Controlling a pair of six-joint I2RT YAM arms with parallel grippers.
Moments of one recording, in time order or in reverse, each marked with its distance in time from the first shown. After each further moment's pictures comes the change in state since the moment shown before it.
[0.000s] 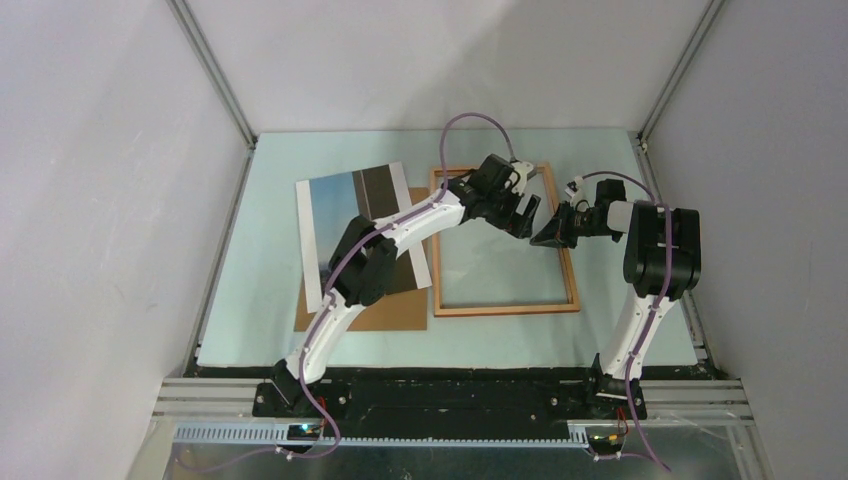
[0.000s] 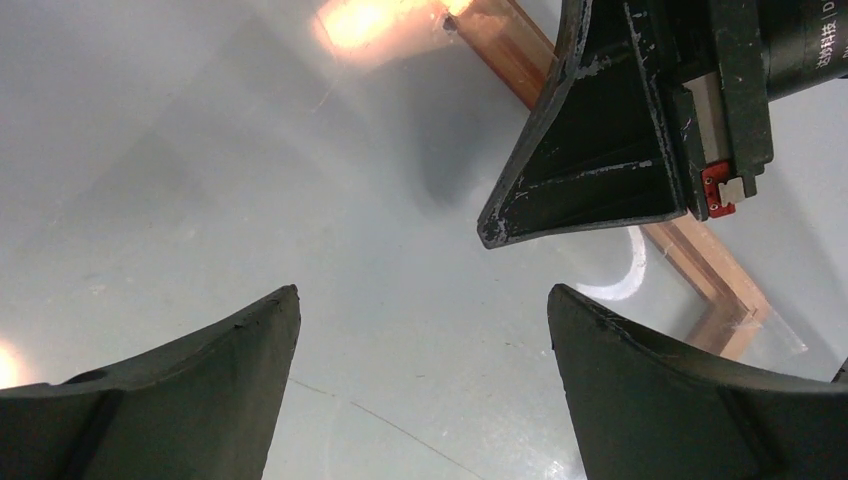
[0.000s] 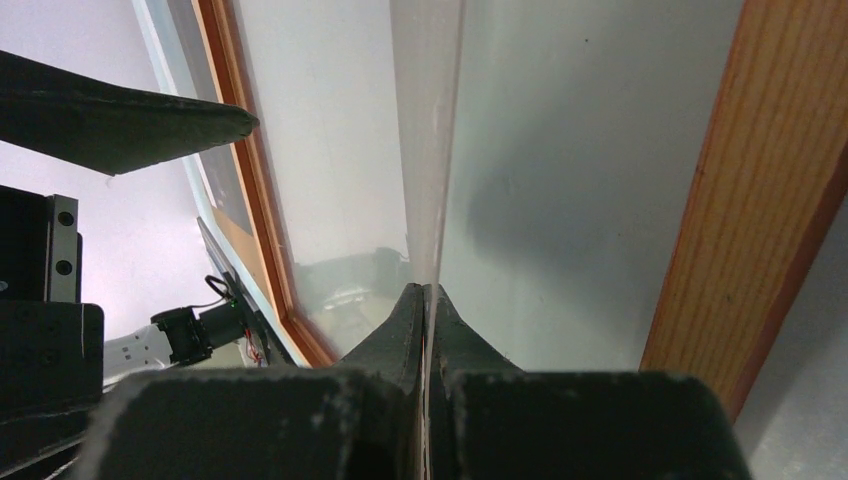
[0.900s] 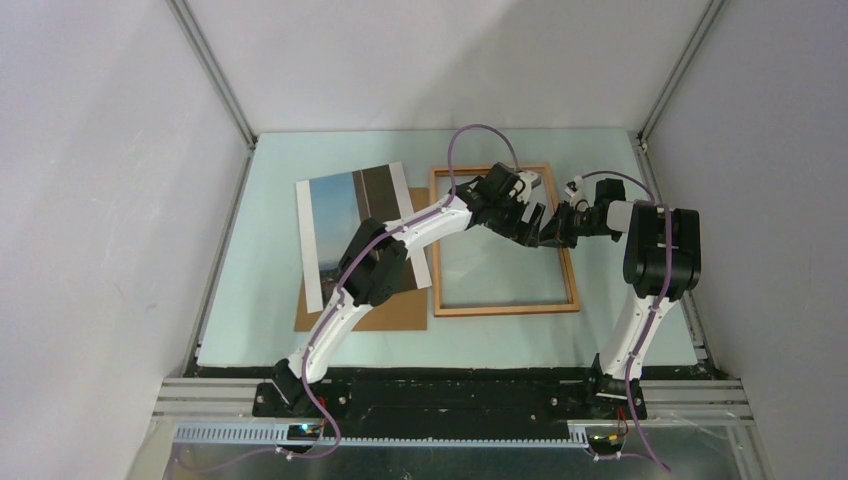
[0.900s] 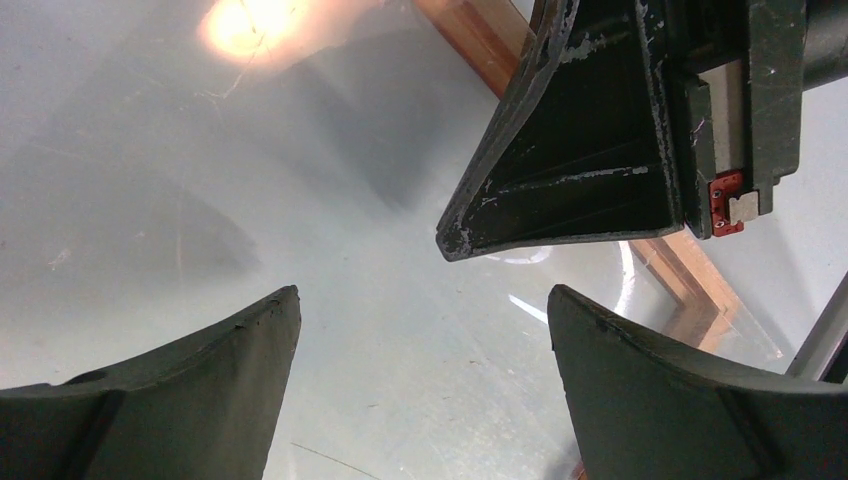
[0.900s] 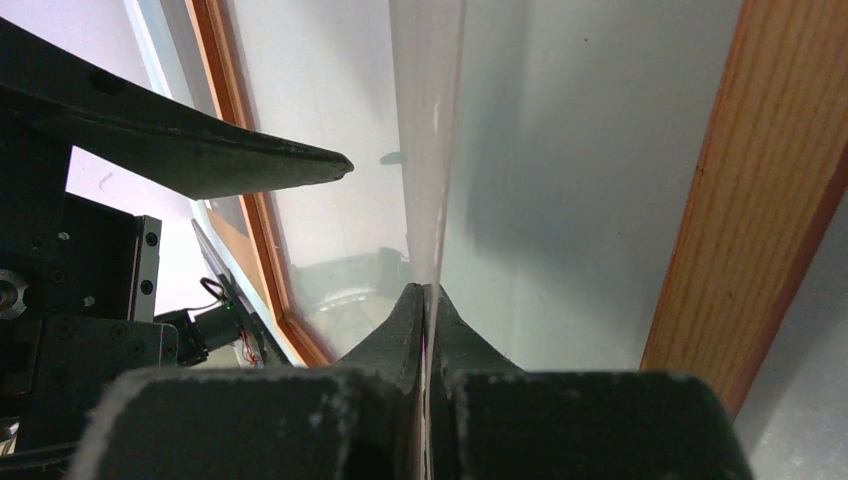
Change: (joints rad) left arm -0.024 0.089 0.057 -0.005 0.084 -0.077; right arm 0.004 -0.005 0.000 -0.004 0.015 0.000
